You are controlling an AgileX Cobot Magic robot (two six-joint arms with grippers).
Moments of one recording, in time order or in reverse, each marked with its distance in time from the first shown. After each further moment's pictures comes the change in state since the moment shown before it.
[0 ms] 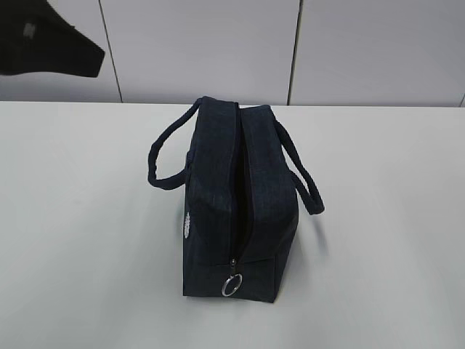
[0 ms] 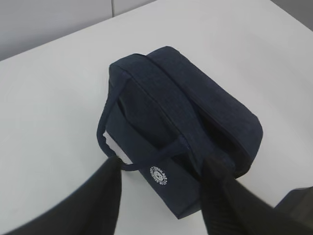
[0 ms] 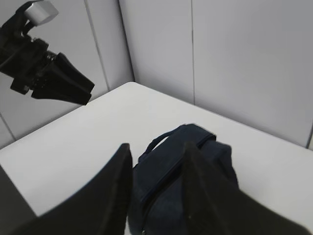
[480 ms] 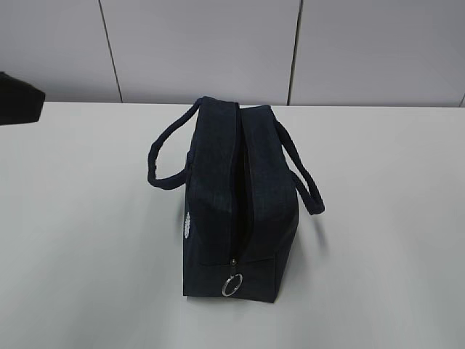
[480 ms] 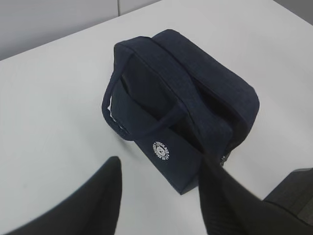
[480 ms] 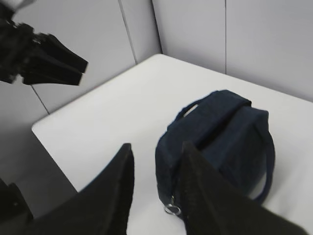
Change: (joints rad) left arm 0.000 -0.235 0.205 0.029 -0.033 0.000; right arm 0.000 0.004 0.023 0.005 0.088 0.024
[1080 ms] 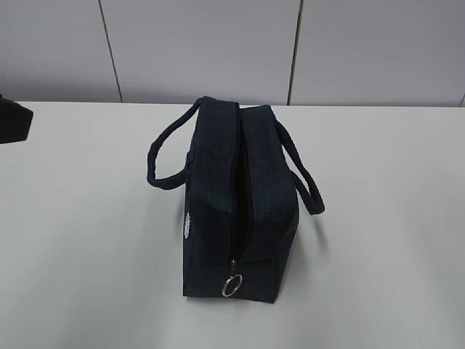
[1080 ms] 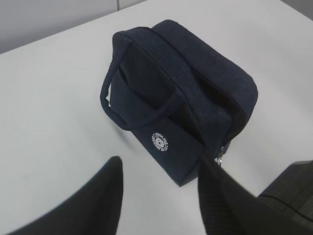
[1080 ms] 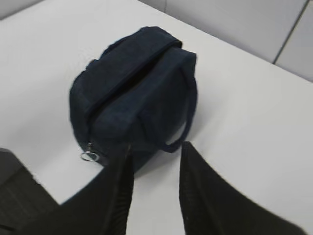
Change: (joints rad) left arm 0.000 -0.040 0.041 0.000 0.000 0.000; right arm 0.000 0.107 0.000 -0.389 -0.058 0.078
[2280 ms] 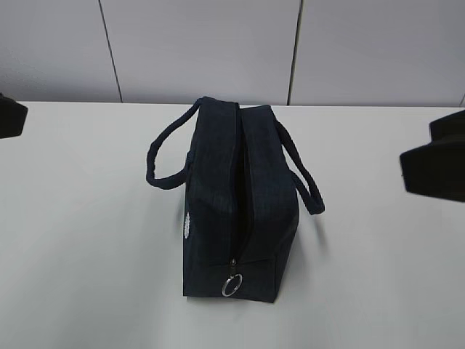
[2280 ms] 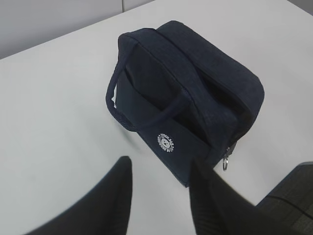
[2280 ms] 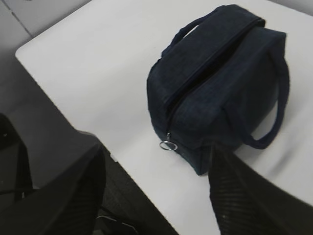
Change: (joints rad) left arm 0.000 0.000 0.000 0.024 -0.007 -0.006; right arm 0.191 0.082 0.000 0.165 0.071 0.044
